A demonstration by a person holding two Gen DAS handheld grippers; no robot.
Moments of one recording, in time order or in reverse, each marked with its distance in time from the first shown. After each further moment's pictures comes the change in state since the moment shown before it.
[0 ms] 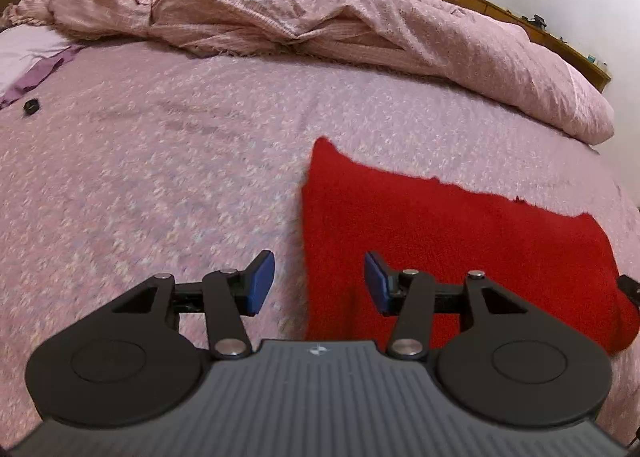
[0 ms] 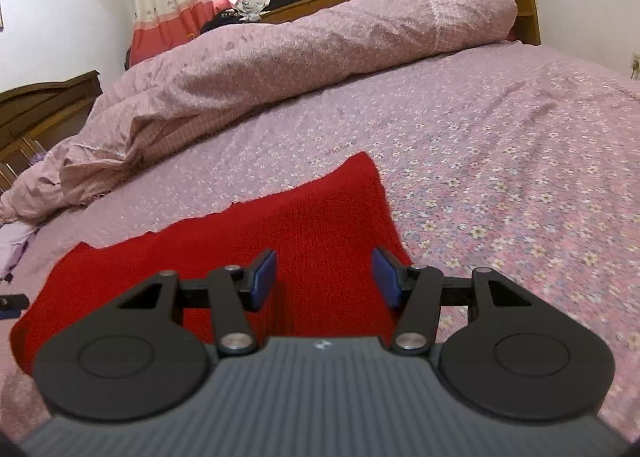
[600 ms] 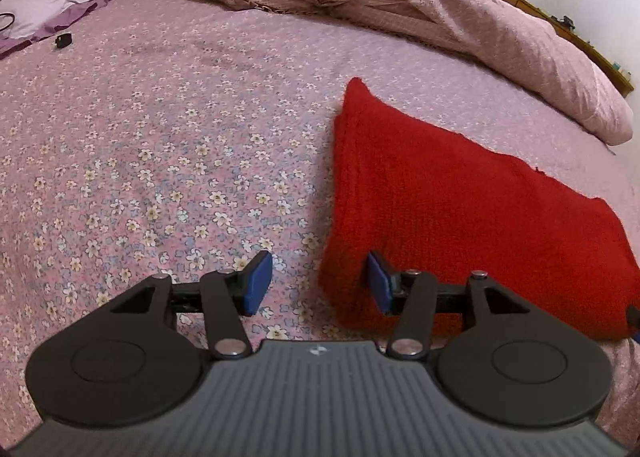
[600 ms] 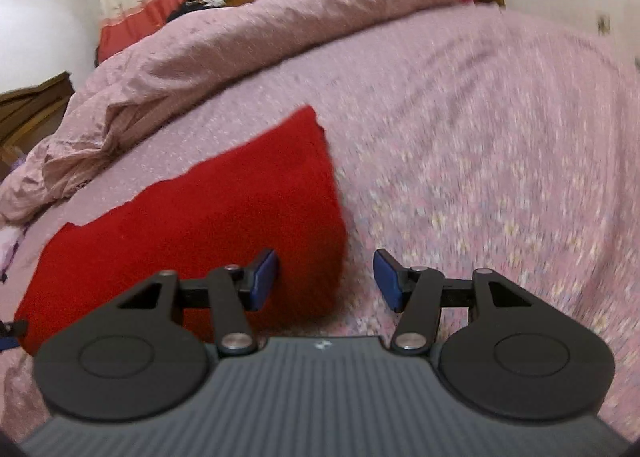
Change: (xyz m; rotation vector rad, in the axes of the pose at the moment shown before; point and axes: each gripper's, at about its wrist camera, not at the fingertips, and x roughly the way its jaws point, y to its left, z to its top) left arm -0.004 0.013 -0.044 -0.095 0.066 0.048; right arm -0.022 -0.033 -0.034 0.114 0.083 -0.063
